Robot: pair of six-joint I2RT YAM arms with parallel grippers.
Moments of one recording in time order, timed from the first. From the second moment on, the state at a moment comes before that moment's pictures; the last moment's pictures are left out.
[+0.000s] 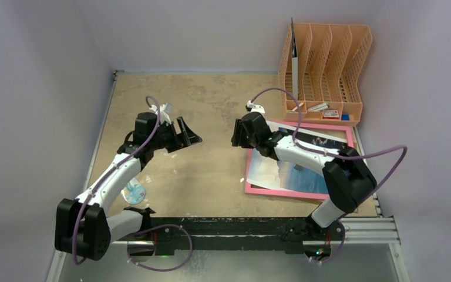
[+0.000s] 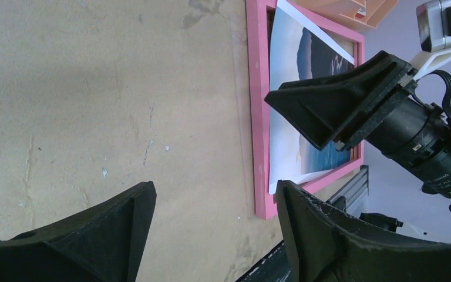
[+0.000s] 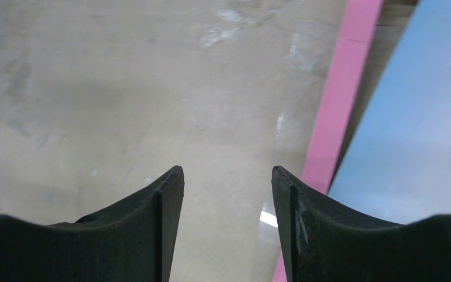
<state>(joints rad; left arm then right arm) -0.22 1.13 0.72 -0.18 0.49 -0.64 0.69 1.57 0.97 -0.11 0.15 0.63</state>
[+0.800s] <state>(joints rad) -0.26 1.23 0.66 -0.07 0.48 -0.70 0.69 1.89 1.17 -0.31 0.53 0.63</state>
